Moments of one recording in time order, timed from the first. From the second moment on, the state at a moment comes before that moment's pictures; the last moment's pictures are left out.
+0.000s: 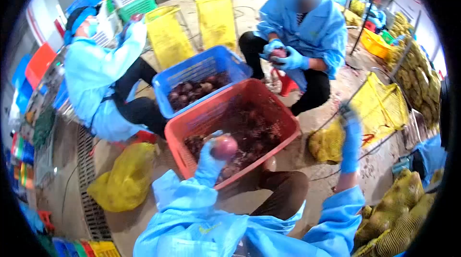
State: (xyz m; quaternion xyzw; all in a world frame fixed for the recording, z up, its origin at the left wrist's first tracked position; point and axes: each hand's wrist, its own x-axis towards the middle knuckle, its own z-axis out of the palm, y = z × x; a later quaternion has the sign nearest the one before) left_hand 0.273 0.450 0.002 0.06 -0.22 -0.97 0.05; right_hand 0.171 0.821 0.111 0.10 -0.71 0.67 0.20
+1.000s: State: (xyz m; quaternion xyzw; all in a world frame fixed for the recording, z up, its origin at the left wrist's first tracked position) left_hand 0.314 0.366 -0.093 0.29 -0.45 -0.84 0.06; right_hand 0.160 0.896 0.192 0.03 -0.74 0.52 0.42
